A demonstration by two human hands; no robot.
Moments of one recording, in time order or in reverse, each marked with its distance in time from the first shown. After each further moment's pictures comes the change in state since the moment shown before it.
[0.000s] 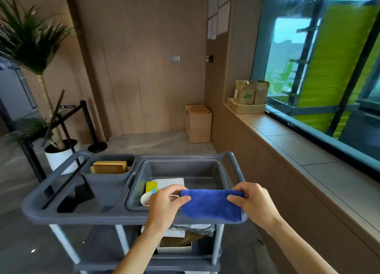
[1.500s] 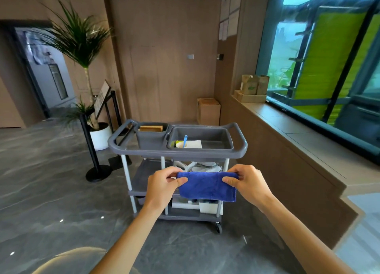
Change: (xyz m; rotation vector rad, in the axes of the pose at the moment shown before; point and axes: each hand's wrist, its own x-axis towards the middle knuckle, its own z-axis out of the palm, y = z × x) left_hand -0.436 0.099 -0.170 0.081 0.069 0.020; right_hand -0.432 -0.155 0.003 0.051 -0.017 -0.079
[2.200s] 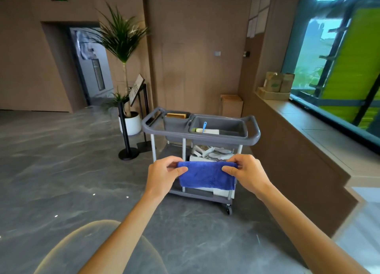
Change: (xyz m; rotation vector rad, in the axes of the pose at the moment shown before) left_hand -0.195 0.067 -0.048 0.020 0.160 -0.051; right_hand -0.164 -0.059 -0.031 -0.002 -0.099 -0.138
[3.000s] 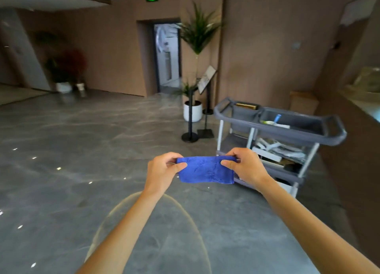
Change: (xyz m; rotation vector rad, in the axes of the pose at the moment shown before) left_hand -0.216 -0.024 -0.267 0.066 0.322 -0.171; right_hand -0.131 -0.210 0.171 0.103 -0.266 -0.257
